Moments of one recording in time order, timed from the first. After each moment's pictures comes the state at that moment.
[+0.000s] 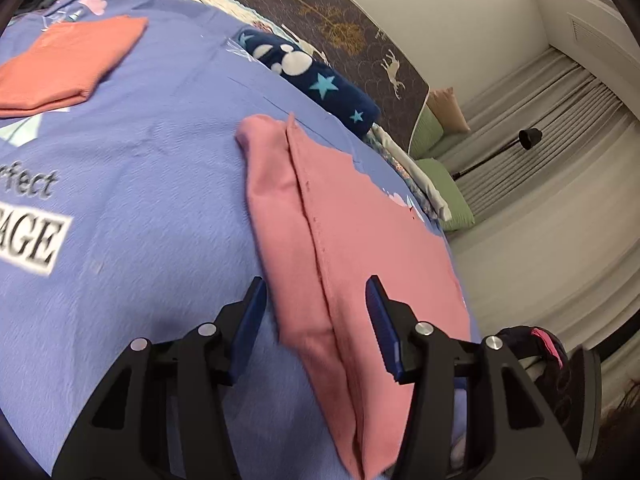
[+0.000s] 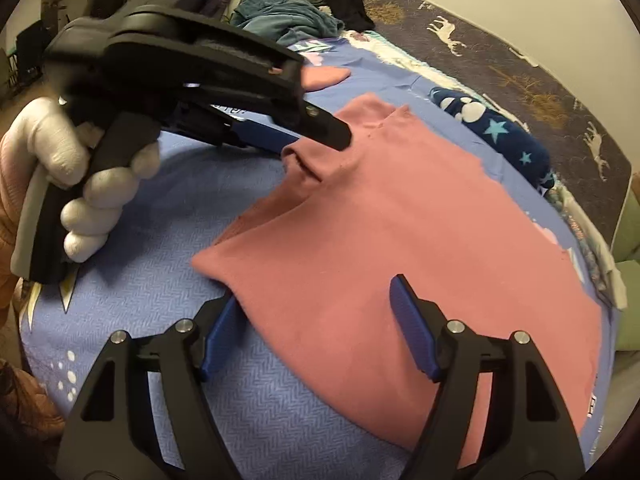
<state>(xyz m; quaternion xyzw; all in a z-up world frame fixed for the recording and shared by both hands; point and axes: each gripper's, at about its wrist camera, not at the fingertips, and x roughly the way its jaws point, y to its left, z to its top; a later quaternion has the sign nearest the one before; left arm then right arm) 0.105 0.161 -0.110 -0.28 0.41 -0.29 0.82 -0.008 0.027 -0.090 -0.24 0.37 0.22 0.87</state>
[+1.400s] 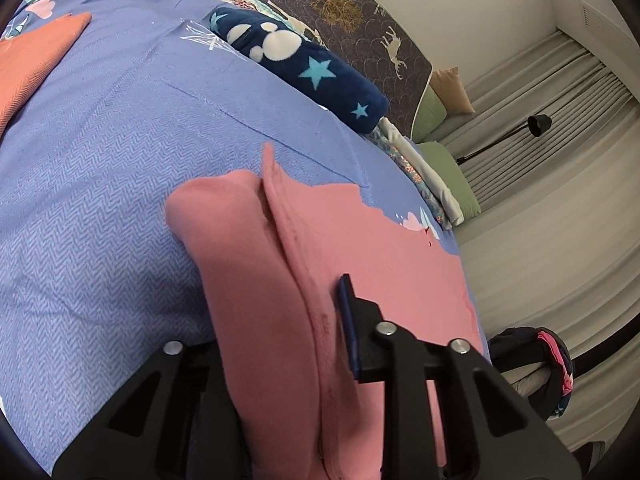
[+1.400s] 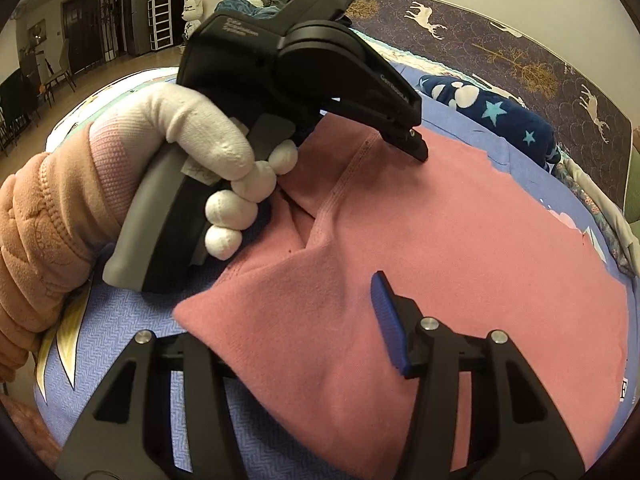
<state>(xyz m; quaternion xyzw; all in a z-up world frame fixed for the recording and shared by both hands) 0.199 0.117 -0.115 -0.25 0.45 -0.31 0.80 0.031 0.031 -0.092 -0.16 0.39 0.21 0.88</state>
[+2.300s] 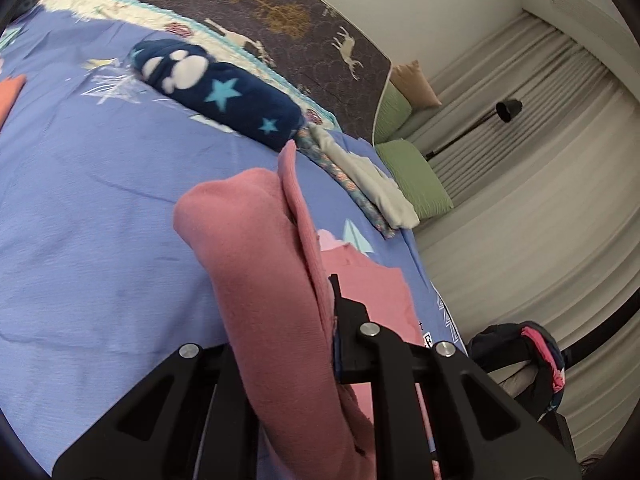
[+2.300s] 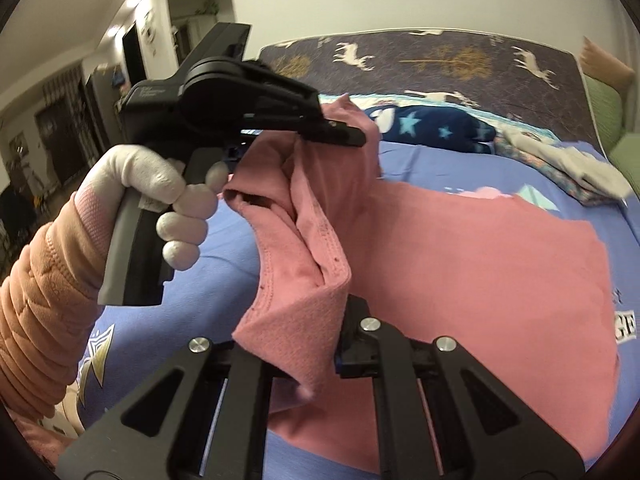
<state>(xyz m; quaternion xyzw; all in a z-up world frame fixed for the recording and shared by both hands) 0.189 0.029 -0.036 -0.23 0.41 -0.35 0.81 0.004 -0.102 -0.040 0.01 0.32 0.18 0.93</state>
